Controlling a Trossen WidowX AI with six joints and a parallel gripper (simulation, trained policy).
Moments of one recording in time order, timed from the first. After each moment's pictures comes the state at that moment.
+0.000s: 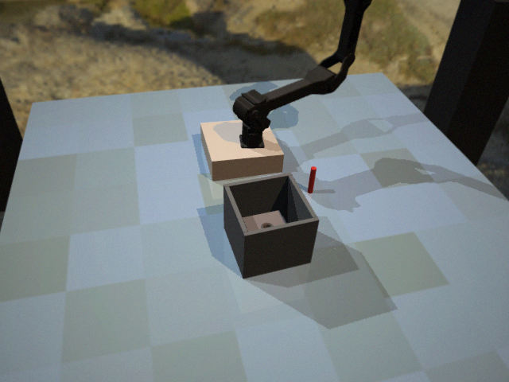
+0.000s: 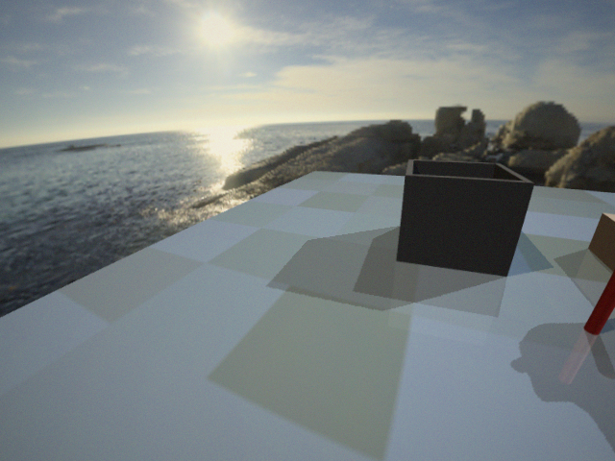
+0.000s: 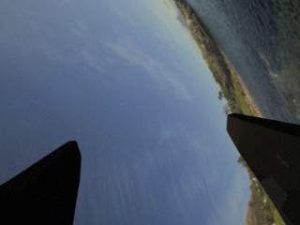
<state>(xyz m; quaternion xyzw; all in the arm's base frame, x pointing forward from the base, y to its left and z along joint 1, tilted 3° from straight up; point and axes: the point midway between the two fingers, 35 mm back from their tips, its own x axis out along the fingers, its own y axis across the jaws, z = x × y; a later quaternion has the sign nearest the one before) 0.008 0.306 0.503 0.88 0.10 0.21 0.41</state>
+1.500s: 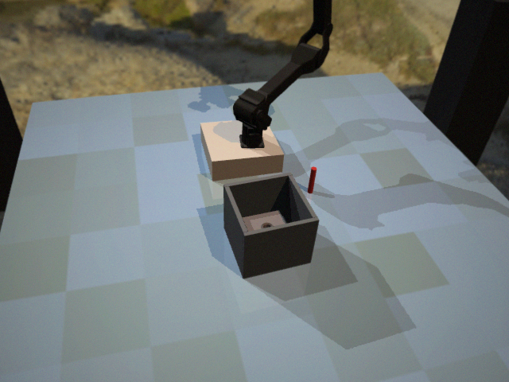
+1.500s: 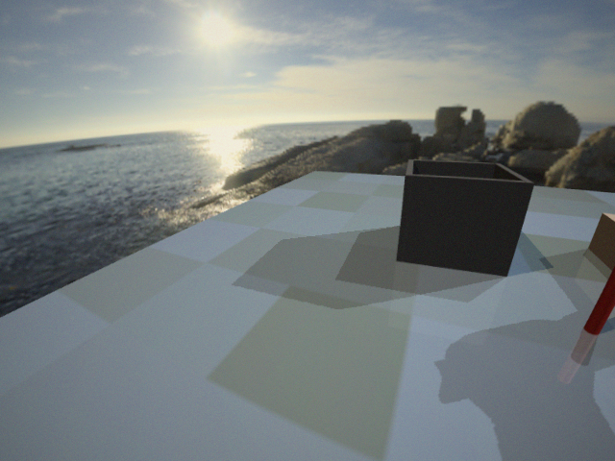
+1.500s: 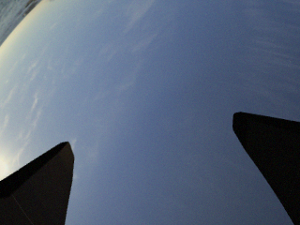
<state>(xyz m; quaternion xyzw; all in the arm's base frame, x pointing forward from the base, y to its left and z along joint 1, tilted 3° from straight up) 0.022 0.161 0.556 0.93 0.17 0.16 -0.29</state>
